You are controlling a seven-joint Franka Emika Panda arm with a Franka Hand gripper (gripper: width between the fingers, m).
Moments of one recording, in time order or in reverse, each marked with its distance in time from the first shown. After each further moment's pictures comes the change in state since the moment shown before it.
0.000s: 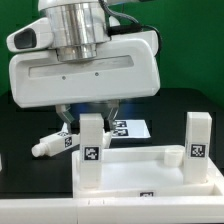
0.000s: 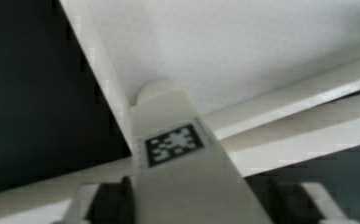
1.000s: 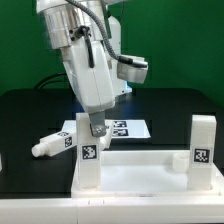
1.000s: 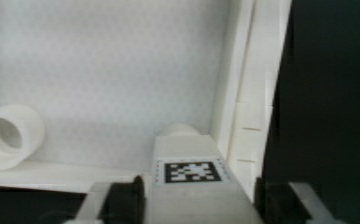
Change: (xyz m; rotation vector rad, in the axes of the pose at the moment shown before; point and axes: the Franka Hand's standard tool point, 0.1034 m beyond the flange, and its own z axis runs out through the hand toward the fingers) arm 0.002 -0.009 0.000 0.066 -0.029 1.114
